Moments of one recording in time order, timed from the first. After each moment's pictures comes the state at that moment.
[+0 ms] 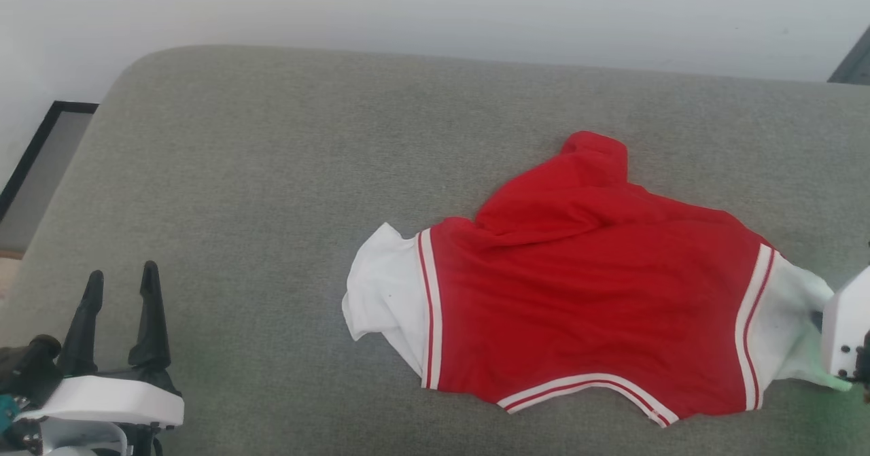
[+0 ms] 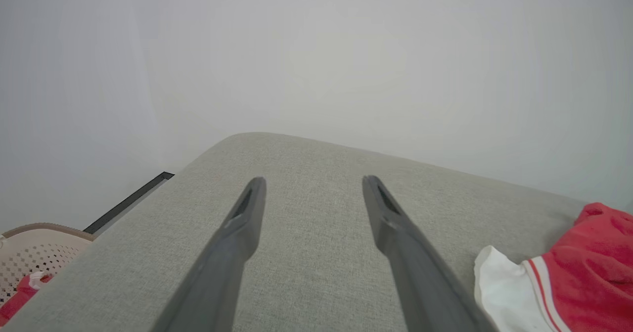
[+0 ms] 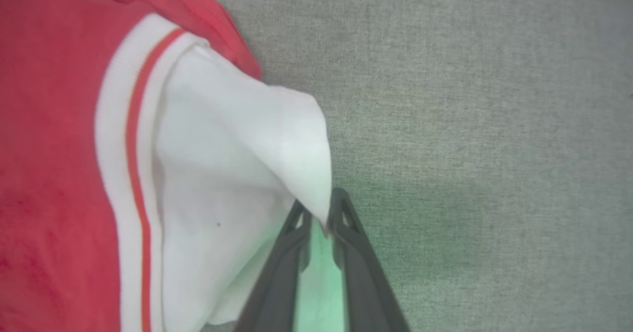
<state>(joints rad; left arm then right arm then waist) -0.06 0.23 0.18 0.19 -0.41 -0.13 -0.26 -0.32 -0.40 -0.16 0.47 0.30 0.13 0.70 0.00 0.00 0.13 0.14</state>
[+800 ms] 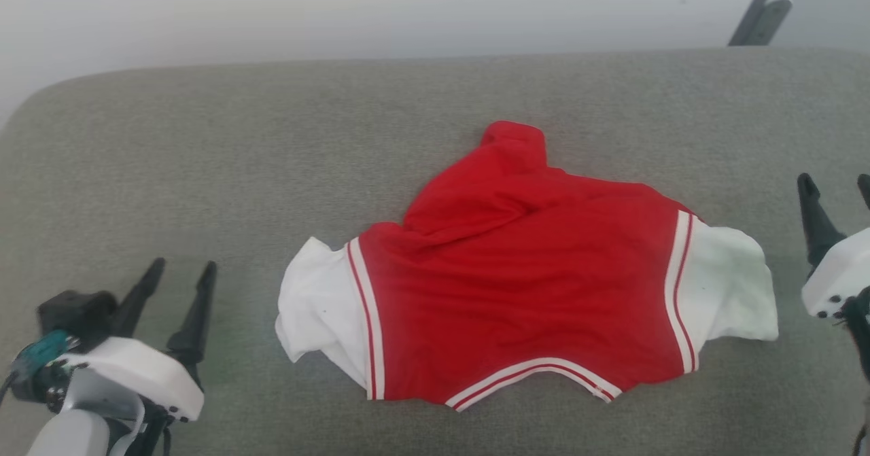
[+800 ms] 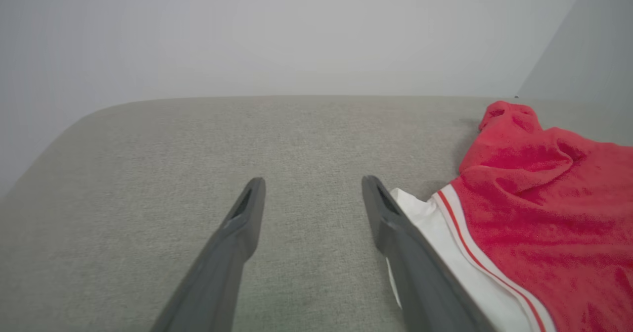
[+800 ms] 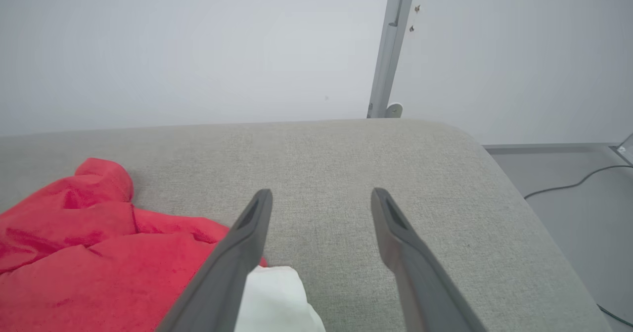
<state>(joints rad) -0.14 0.42 -0.07 0.24 -0.51 -0.13 -0.10 -0.29 -0.25 -0.24 0.12 0.25 0.13 0.30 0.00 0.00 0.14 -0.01</state>
